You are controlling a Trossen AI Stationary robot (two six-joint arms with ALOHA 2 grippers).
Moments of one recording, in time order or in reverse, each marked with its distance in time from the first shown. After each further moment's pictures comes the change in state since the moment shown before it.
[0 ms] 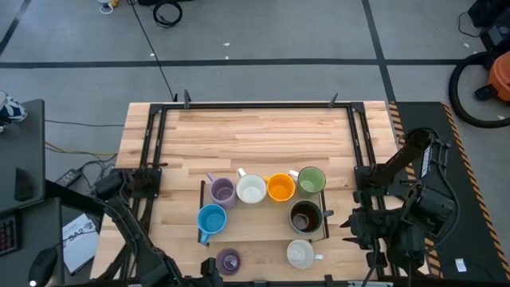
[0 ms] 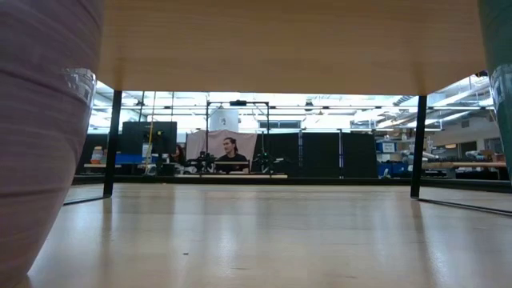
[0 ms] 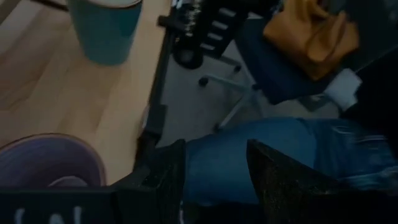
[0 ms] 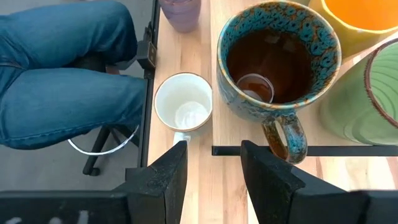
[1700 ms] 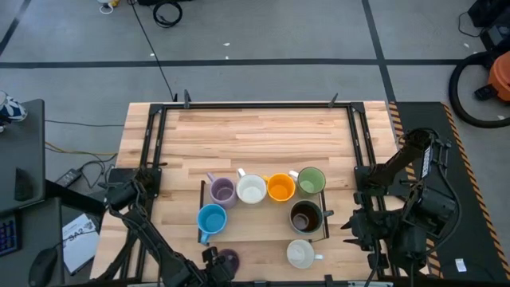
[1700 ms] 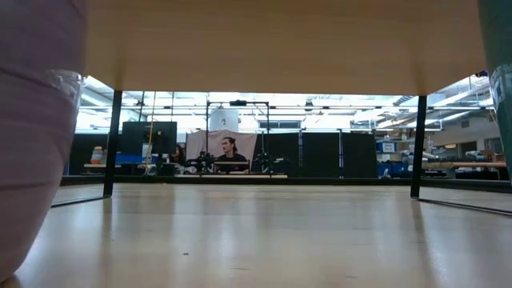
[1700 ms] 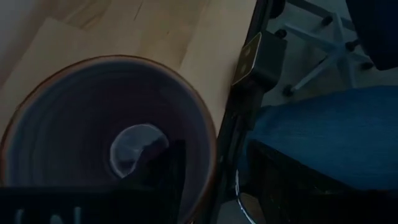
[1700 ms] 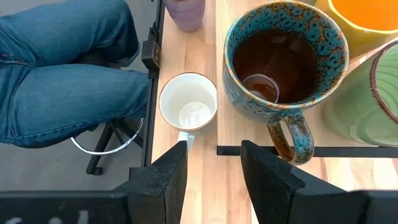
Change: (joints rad) left arm 0.063 0.144 -0.002 -0.240 0.086 -0.182; right arm 0.008 0.001 0.000 0.010 -0.002 -0.001
